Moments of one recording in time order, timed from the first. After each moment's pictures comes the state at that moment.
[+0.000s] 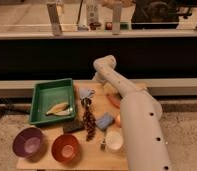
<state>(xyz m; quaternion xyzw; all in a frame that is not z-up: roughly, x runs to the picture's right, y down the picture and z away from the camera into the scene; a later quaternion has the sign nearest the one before) 0.039 -0.043 1.015 -0.18 -0.13 -0.33 0.92</state>
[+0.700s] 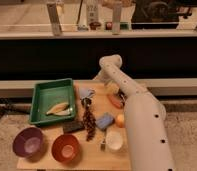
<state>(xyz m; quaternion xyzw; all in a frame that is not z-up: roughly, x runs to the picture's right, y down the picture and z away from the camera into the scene) 0.041 -0.043 1.009 -0.16 -0.18 -0.39 0.89</state>
